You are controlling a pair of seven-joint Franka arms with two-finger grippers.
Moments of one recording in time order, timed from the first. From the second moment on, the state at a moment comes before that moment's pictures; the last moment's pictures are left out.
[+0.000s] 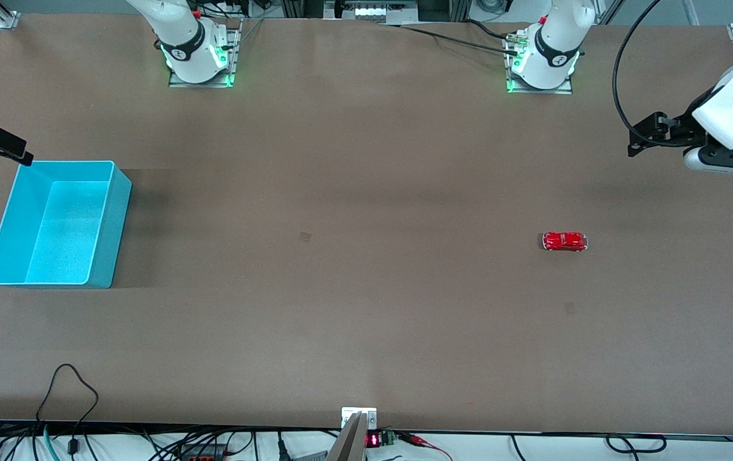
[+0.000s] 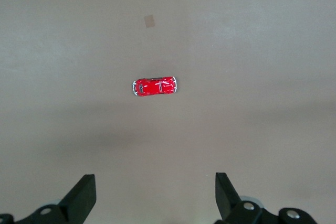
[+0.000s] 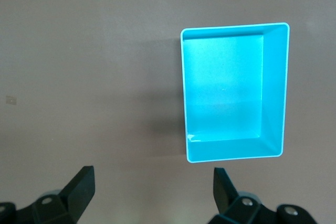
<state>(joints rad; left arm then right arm) 0.02 -0.03 -0.06 -1.67 -0.01 1.56 0.05 -0.03 0.05 -0.08 -1.57 -0.03 1.56 -0.04</state>
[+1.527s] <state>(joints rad) -0.01 0.04 -0.08 -1.67 -0.01 1.26 0.53 -0.02 0.05 -0.08 -1.57 -0.03 1.56 -0.04</state>
